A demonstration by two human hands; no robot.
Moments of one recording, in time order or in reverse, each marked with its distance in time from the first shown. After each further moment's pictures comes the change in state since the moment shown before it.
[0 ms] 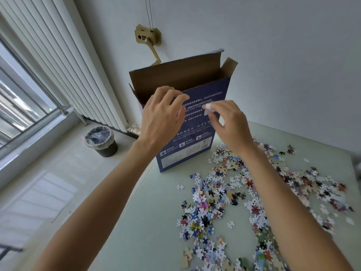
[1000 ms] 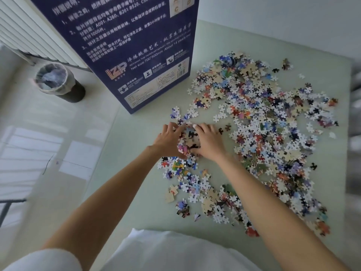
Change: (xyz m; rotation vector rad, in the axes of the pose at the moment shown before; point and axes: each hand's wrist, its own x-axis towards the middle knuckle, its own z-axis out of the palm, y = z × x) left_hand -0.219 0.081 0.157 -0.367 -1.381 -0.171; right_hand -0.235 0.071 0.120 -0.199 -0.882 0.571
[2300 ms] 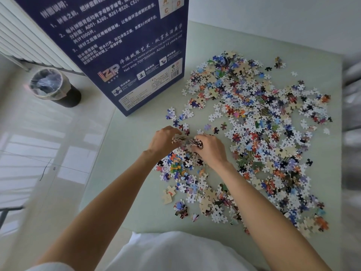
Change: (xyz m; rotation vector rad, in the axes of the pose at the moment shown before) left_hand -0.006 0.003 0.001 -0.201 0.286 0.071; right_hand -0.029 0.001 0.006 0.204 0.238 0.095
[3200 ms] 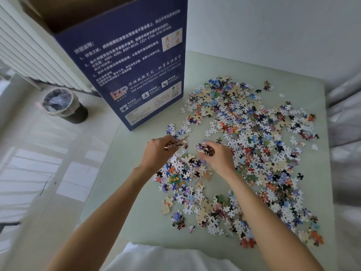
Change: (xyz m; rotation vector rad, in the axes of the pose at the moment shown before) left_hand -0.039 0.033 -0.048 -0.153 0.301 0.036; right_hand -0.017 0.001 -0.058 0.276 0.018 0.082
